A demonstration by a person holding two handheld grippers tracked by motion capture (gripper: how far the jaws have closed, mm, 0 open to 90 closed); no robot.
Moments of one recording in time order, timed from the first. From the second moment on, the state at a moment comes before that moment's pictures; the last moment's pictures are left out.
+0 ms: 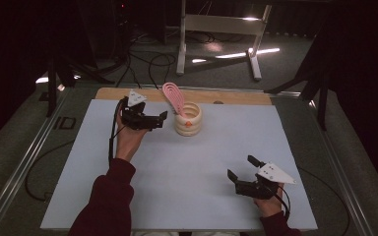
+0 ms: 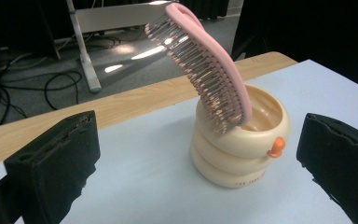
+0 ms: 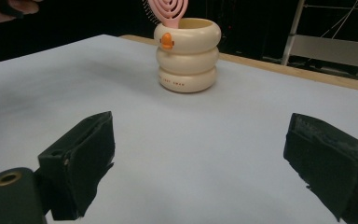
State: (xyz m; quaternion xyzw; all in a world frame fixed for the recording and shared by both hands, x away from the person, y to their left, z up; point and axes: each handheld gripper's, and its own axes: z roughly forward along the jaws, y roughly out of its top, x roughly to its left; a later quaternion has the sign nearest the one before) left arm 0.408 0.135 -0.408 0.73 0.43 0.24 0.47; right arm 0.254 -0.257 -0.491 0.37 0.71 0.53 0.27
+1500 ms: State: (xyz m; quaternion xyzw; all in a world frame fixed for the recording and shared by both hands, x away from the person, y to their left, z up) left arm 0.323 0.189 -0.418 0.75 0.38 0.28 0.47; right arm 0.254 -0.257 -0.492 0.38 0.71 0.53 0.27
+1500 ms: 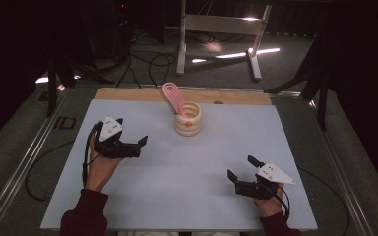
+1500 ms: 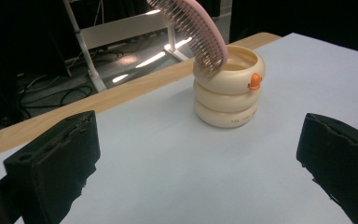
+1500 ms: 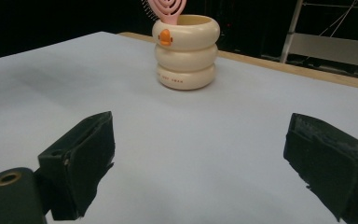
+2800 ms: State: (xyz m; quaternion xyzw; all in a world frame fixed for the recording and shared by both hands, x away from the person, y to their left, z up) left arm 0.249 0.249 -0.476 0.68 0.42 0.32 0.51; right arm 0.252 -0.266 -0.488 0.37 0.70 0.54 0.28
